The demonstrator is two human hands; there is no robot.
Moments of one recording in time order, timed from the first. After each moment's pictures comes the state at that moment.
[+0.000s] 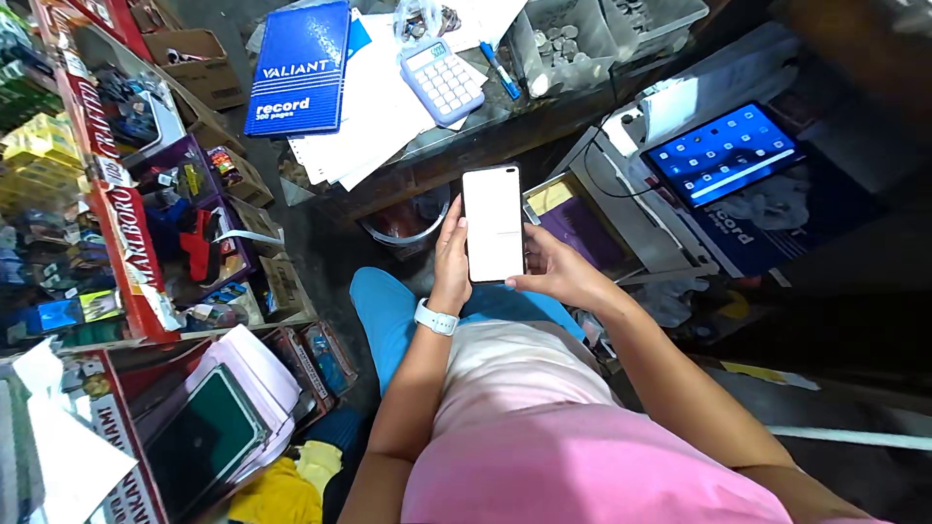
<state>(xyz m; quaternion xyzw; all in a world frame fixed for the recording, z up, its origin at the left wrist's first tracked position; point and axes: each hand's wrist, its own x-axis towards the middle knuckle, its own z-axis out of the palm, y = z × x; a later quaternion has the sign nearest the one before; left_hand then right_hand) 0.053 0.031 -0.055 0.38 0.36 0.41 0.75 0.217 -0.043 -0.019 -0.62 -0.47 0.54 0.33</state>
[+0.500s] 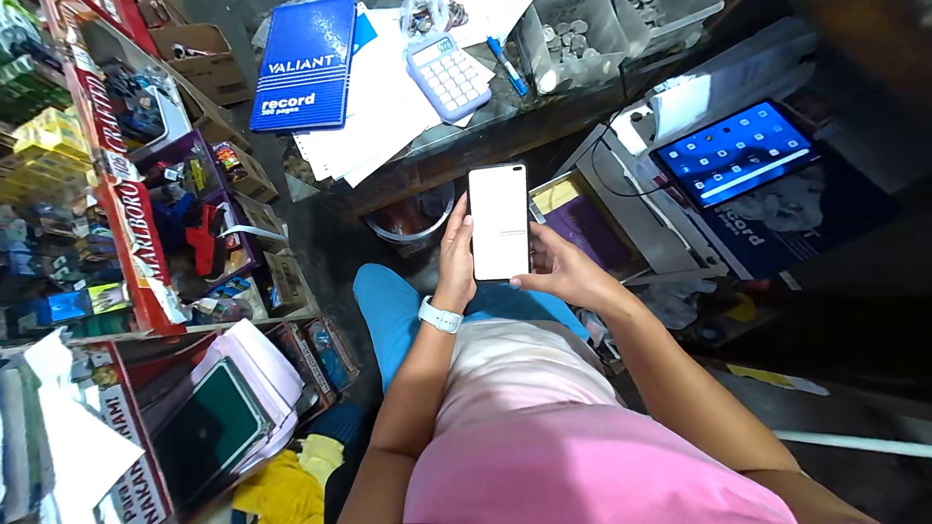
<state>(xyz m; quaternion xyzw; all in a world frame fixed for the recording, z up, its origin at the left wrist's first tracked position) 0.052 0.030 -0.055 0.38 0.37 0.40 0.75 0.217 -0.043 -0.021 -0.62 -0.46 0.55 0.33</state>
